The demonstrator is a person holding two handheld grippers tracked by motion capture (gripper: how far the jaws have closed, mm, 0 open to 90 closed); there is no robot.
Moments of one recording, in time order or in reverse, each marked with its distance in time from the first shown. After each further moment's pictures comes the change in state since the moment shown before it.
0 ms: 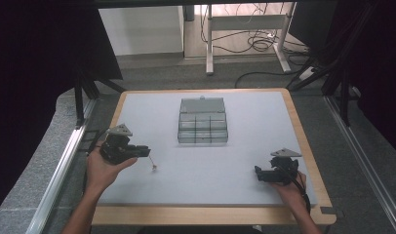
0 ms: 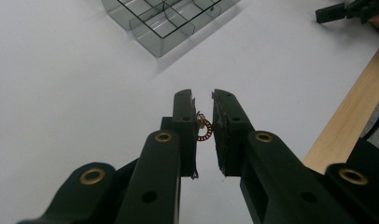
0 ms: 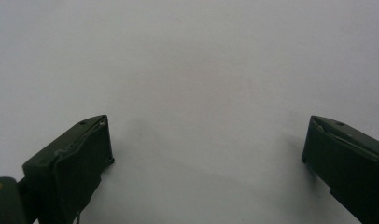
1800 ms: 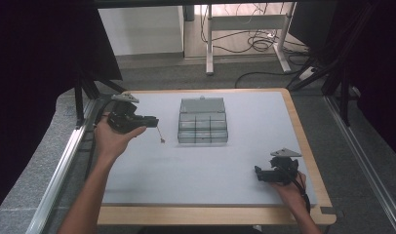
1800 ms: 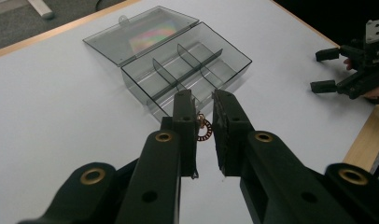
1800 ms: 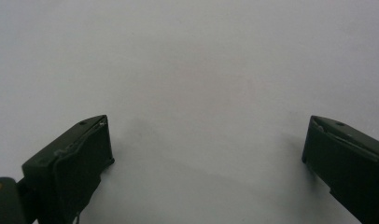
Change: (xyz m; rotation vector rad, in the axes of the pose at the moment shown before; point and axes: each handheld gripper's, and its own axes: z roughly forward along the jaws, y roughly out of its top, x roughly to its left) left arm 0.011 0.080 -0.007 -0.090 0.021 -0.025; right arm 0.000 0.000 0.000 0.000 0.000 0.000
